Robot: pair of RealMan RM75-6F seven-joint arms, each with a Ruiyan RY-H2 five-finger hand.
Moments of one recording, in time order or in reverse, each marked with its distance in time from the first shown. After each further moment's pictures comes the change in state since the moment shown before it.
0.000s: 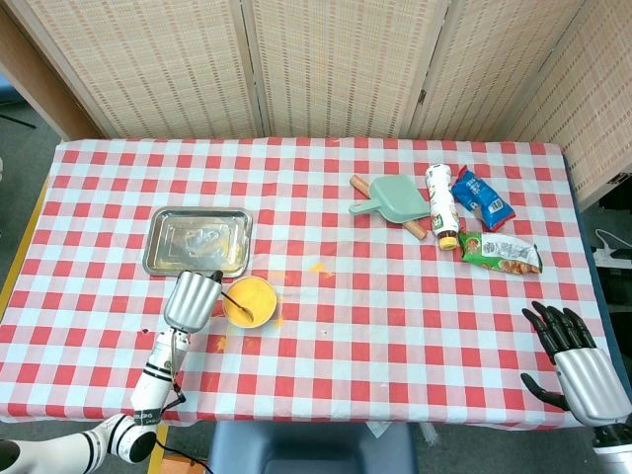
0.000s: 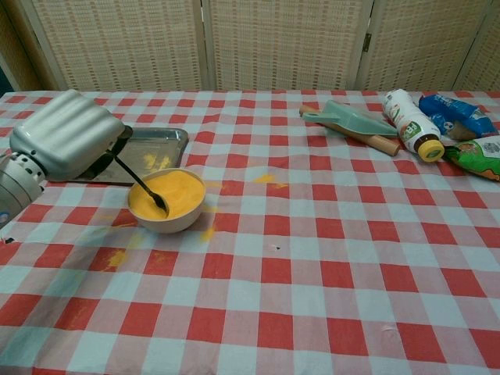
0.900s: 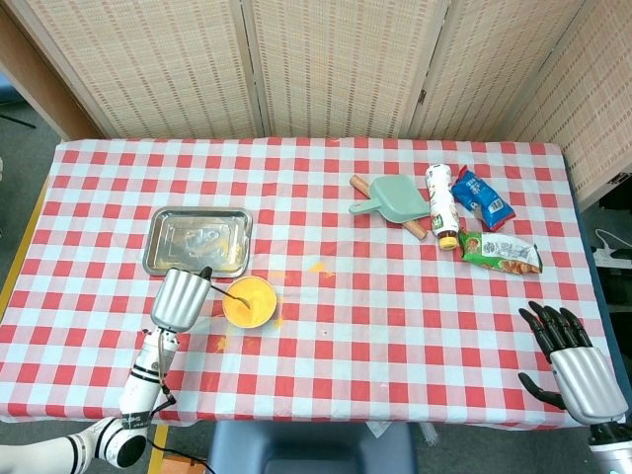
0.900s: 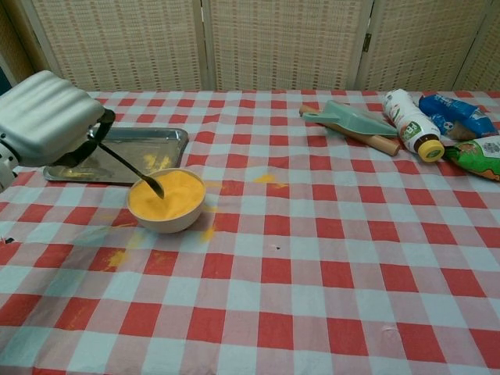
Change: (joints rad) left arm 0.034 0.087 0.005 -0.124 -0.003 0.040 0.019; right arm 0.005 -0.009 0.000 -0.007 0.004 -0.016 -0.026
